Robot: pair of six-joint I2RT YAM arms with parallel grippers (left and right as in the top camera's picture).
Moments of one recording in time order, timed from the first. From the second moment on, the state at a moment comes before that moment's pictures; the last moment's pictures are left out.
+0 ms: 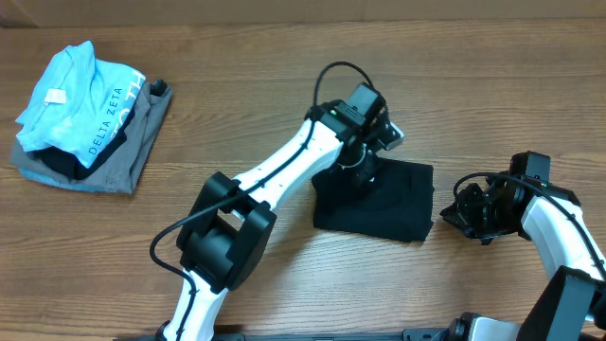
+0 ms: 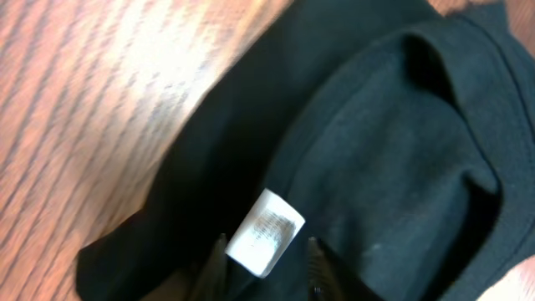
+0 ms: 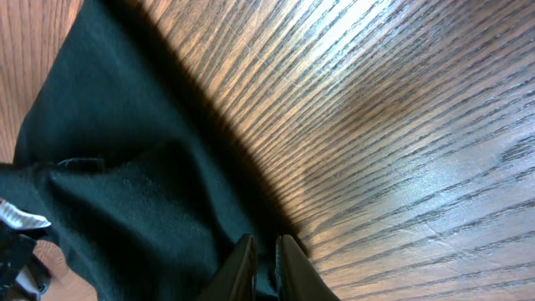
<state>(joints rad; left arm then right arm) -0.69 2.17 1.74 -0.83 0.28 0.22 -0.32 1.48 0.77 -0.78 -0.46 0.47</state>
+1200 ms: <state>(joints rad) -0.70 2.17 1.87 -0.79 0.22 0.26 -0.32 1.48 0.77 -0.77 -0.43 0.46</state>
